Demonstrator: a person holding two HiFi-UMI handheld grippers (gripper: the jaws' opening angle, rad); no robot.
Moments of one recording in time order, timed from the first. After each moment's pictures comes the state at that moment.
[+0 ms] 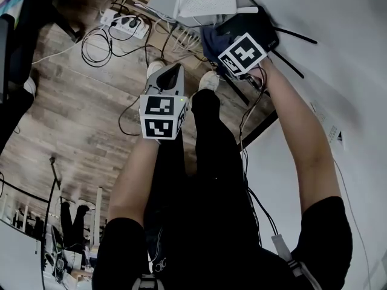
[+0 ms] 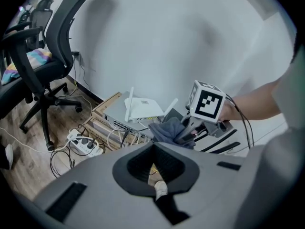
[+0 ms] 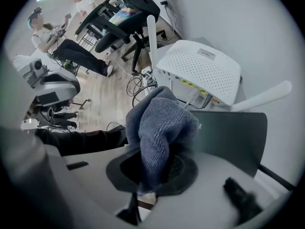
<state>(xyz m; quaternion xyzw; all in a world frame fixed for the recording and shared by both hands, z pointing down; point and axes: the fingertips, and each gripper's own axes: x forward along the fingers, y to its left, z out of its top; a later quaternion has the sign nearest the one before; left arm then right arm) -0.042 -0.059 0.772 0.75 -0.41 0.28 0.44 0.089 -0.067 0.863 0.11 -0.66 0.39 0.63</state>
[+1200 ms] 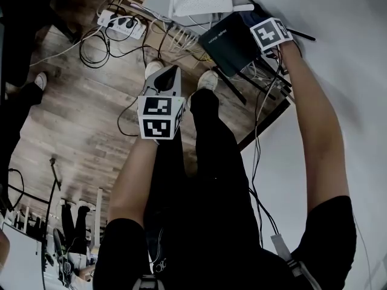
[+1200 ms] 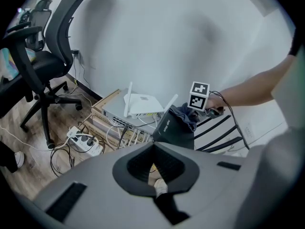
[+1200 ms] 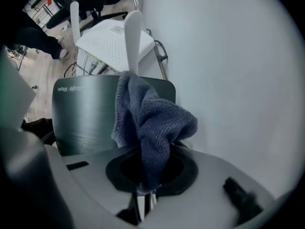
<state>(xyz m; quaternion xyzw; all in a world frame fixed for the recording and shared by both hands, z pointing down) -0.036 -0.049 0.782 0.74 -0.41 0.29 0.44 0.268 -0.155 0.879 0.29 -0.52 0.26 0.76</state>
